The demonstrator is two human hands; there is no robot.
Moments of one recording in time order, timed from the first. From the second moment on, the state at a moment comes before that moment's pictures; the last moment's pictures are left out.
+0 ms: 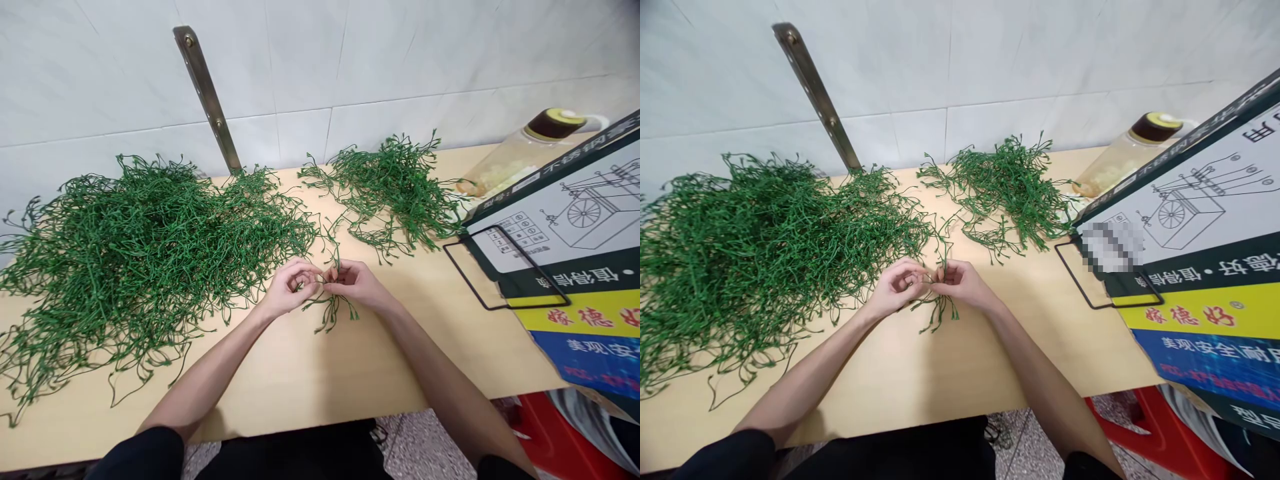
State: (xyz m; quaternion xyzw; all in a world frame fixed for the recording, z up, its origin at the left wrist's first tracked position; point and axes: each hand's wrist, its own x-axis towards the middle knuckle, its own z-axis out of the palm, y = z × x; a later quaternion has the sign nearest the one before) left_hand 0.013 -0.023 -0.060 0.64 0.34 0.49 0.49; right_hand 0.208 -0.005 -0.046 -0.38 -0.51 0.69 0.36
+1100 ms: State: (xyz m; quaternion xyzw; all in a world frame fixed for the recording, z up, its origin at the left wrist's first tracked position) left_hand 0.017 -0.028 -0.057 0.78 0.43 0.41 0.20; right_hand 0.209 0.000 -0.047 -0.44 -0.48 0.63 0.42
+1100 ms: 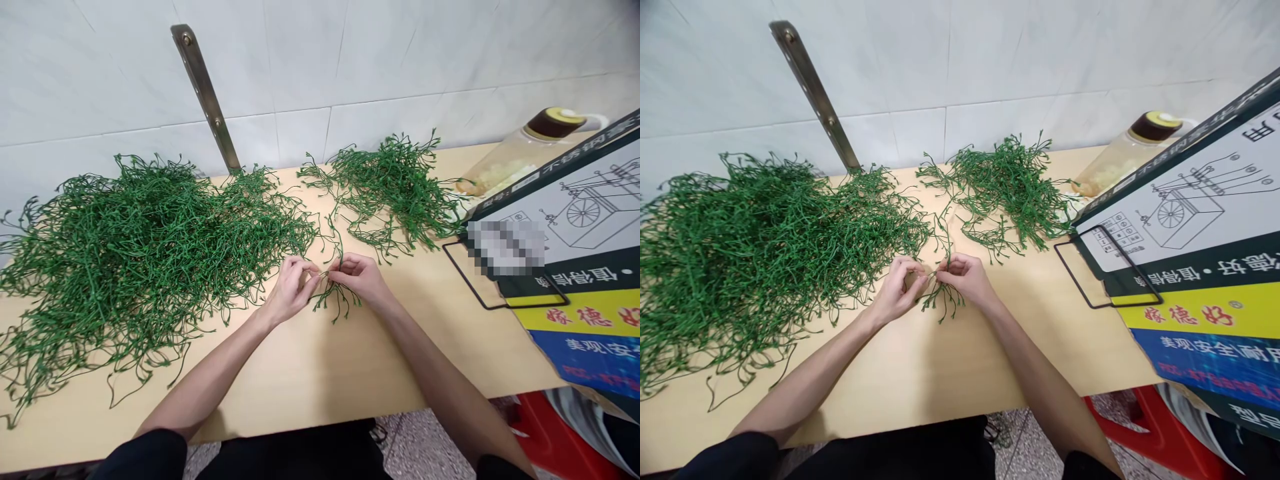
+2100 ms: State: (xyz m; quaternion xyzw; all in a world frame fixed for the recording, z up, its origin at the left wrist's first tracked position) left_hand 0.014 -0.020 -0.063 0.70 0.36 0.50 0.37; right_hand 0.211 -0.004 -0.044 -0.41 -0.52 0.66 0.35
